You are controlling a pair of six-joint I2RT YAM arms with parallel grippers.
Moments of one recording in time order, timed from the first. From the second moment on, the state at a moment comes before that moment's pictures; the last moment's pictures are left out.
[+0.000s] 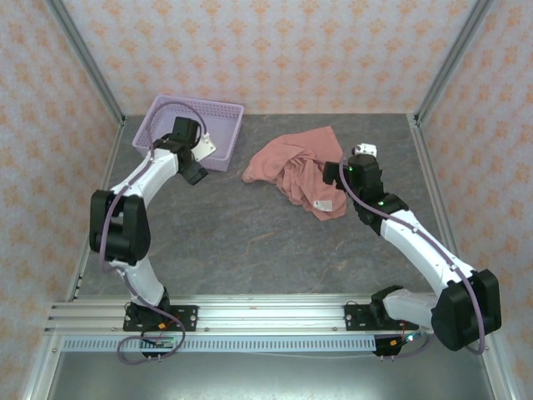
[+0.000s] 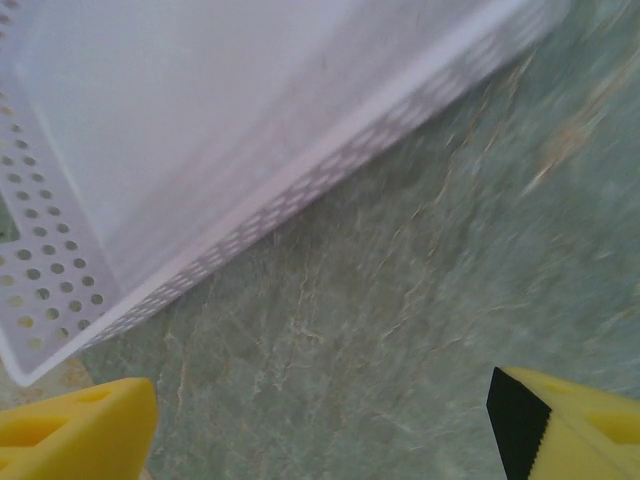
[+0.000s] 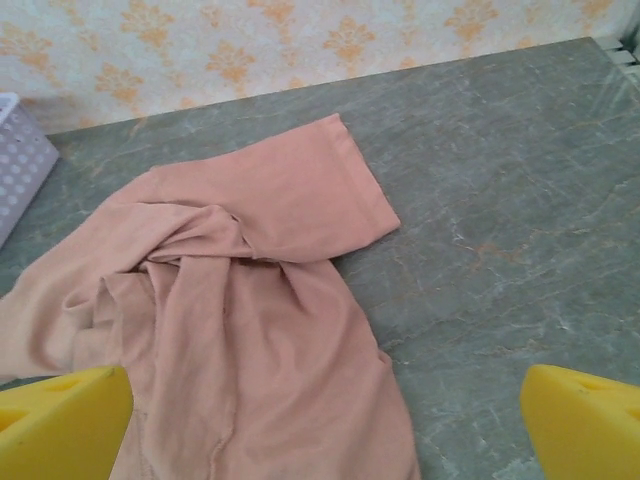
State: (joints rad) left arm -0.10 1.81 1.41 -0.66 -0.25 0.75; right arm 0.37 1.16 0.85 -0.22 0.30 0.35
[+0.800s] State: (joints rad) left arm -0.06 2.16 1.79 -0.81 -0.29 0.87; right arm 0.37 1.24 0.85 -0.17 0.27 0.40
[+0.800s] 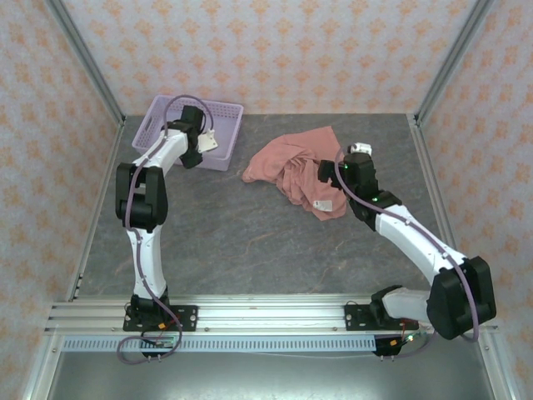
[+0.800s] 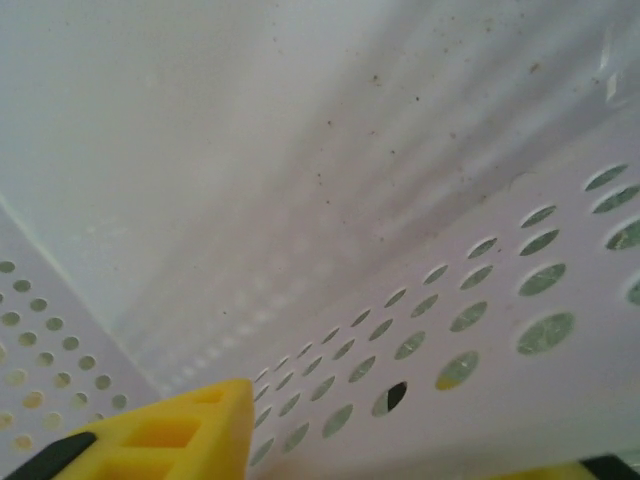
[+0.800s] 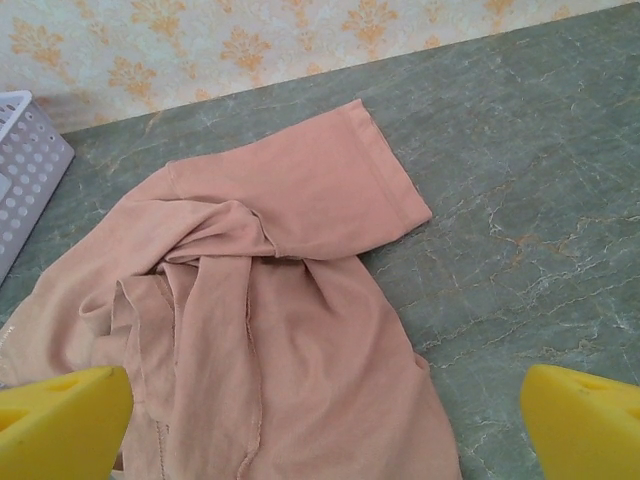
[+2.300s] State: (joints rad) left arm 0.09 2.55 2.54 -1.11 -0.35 0.14; right arm 0.41 1.49 0.99 -0.22 0.21 0.43
